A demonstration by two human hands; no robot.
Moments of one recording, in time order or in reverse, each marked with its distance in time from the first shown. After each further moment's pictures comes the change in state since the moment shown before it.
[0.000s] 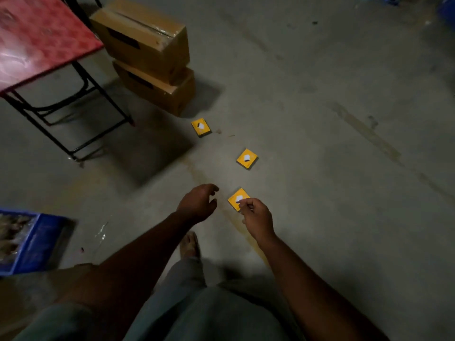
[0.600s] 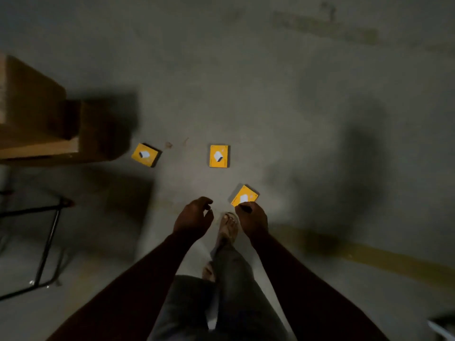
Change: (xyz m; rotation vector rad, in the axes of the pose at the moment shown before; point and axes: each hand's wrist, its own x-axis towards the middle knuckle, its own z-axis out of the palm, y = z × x) left_hand 0.361 0.007 0.057 0.176 -0.382 0.133; right_hand 0.318 0.040 0.023 0.274 0.220 0.567
